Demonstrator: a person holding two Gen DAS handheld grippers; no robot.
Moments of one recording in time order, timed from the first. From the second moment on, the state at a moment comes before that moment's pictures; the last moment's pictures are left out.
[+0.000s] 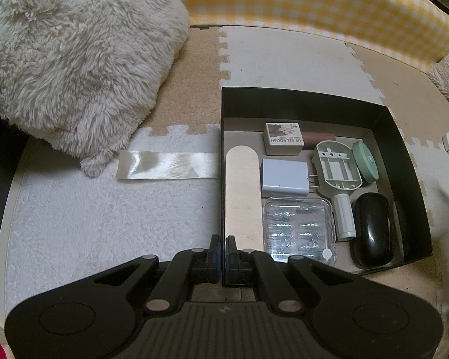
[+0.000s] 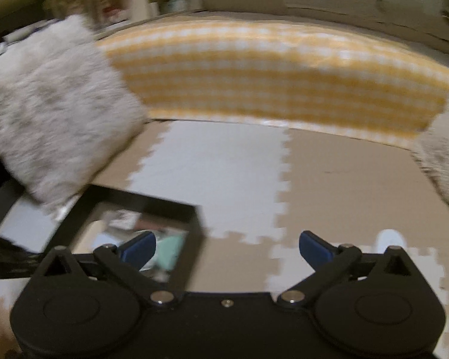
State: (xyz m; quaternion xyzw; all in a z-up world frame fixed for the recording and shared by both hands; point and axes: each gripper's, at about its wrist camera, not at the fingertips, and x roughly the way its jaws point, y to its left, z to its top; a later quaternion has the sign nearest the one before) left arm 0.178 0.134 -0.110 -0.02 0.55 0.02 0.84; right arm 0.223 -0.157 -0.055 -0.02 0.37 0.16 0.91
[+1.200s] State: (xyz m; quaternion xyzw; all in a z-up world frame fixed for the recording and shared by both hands) left arm 0.182 0.136 -0.113 -0.02 0.55 0.02 0.83; right arm 0.307 -0.288 -0.180 0.05 0.36 -0.12 0.92
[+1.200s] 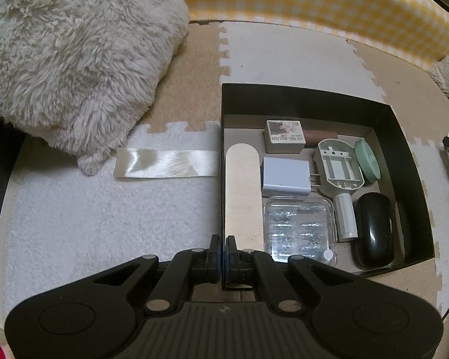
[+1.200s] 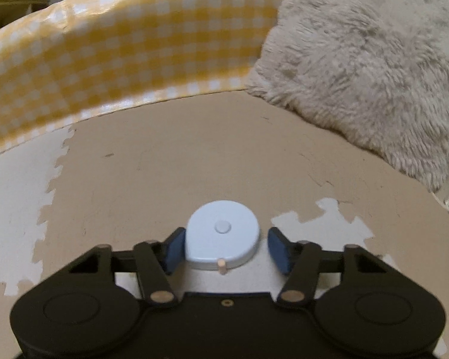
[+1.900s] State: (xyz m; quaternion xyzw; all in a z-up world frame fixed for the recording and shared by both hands) left arm 0.180 0.136 -0.114 -0.02 0.55 0.02 0.83; right arm 0.274 -0.213 -0.114 0.06 0.36 0.03 0.93
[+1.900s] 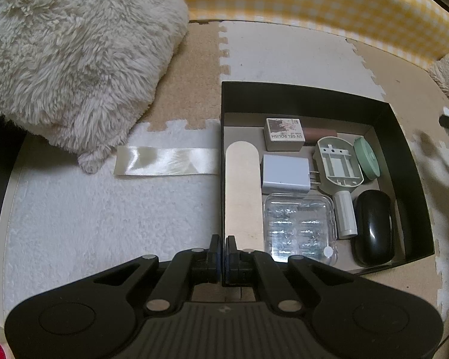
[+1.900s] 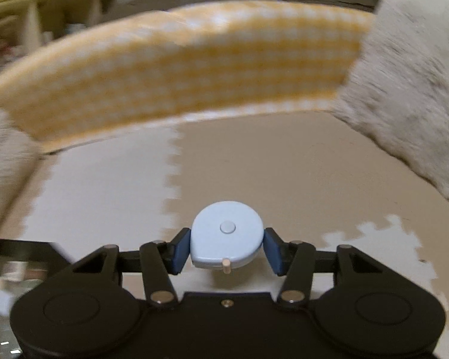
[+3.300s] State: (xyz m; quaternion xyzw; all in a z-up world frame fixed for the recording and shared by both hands) left arm 0.180 0.134 -0.112 -0.02 0.55 0.02 0.83; right arm 0.202 -0.057 -0.089 0.08 0.45 0.29 0.84
